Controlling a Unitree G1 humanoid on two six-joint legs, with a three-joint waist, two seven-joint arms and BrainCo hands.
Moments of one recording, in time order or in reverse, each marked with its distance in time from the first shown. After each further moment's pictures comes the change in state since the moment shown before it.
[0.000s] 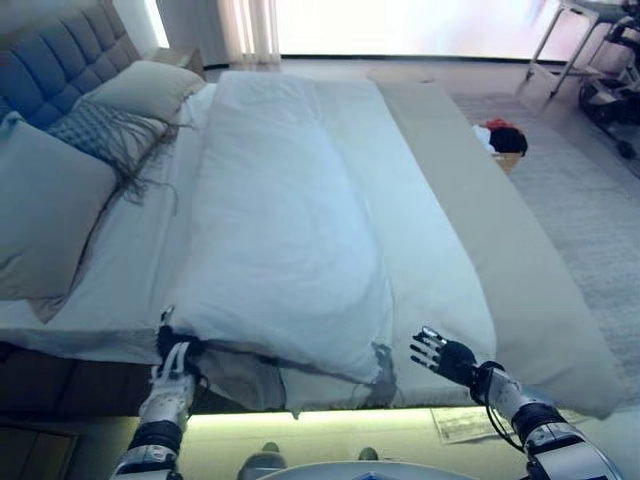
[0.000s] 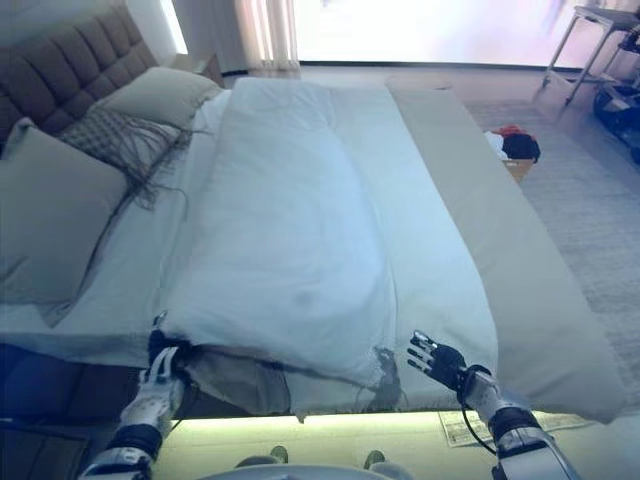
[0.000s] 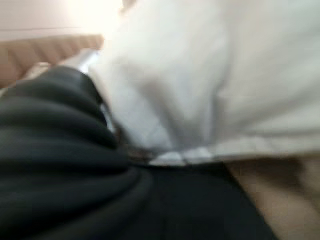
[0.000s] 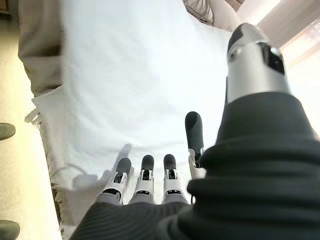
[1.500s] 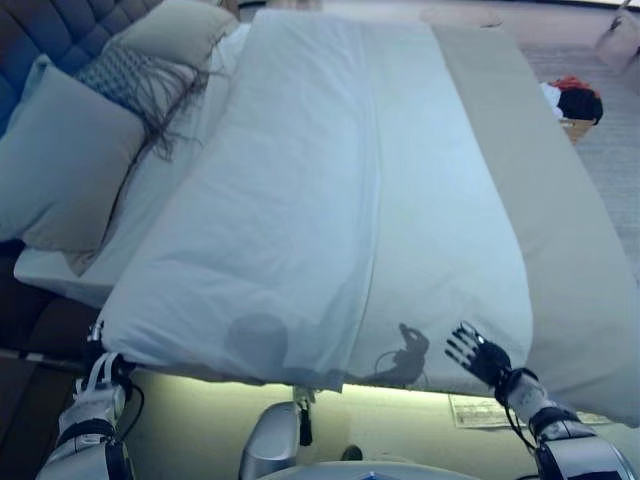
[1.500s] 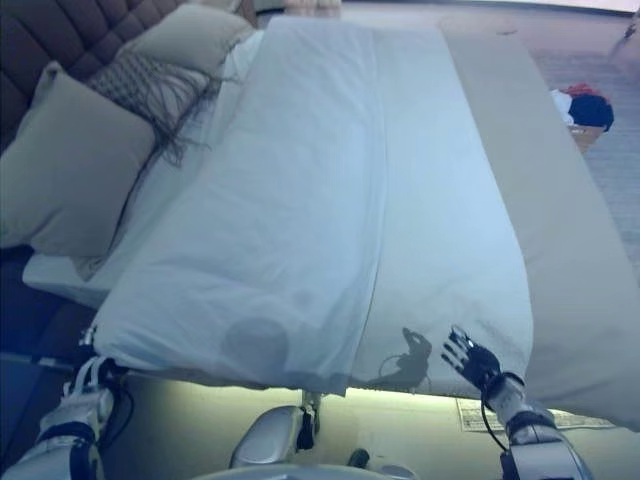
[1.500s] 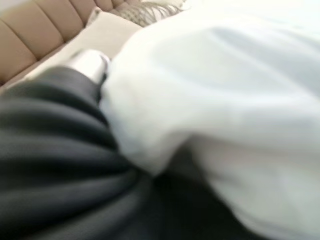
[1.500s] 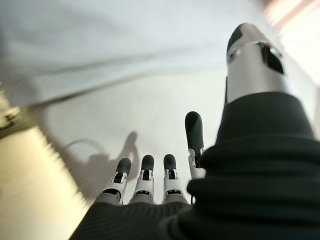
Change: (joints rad) left arm -0.112 0.164 0.280 0.250 0.194 0.174 0.006; right arm 0.009 -0.049 -0.191 0.211 0.077 -0.101 -0.019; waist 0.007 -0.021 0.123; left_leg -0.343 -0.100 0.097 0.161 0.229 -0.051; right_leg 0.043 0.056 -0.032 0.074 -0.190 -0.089
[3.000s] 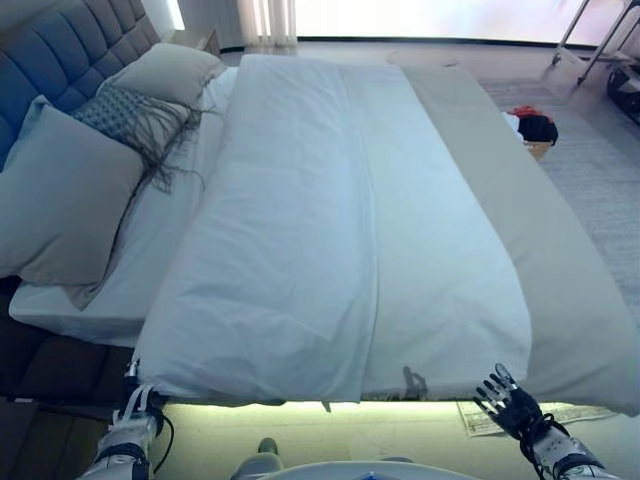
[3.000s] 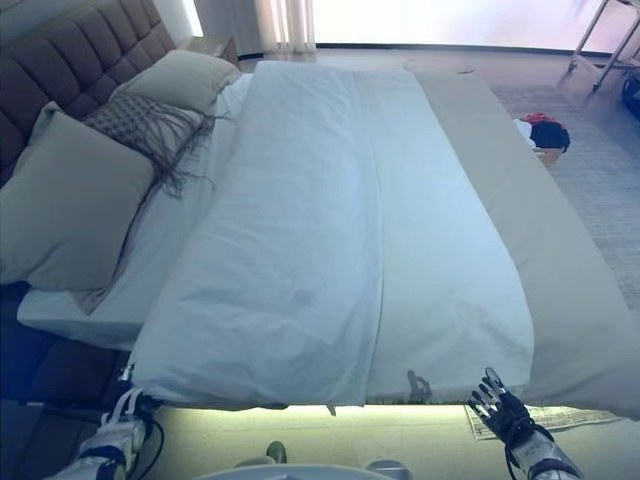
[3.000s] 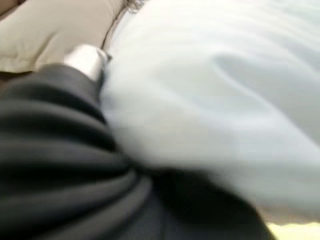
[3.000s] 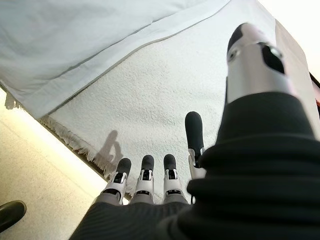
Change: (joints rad) left arm 0.117 -0.135 -0.105 0.089 -0.001 -0.073 0.054; right arm 0.145 0.005 -0.145 0.011 0.023 0.021 -0.022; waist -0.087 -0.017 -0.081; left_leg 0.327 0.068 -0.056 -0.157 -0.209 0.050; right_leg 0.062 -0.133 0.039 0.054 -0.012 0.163
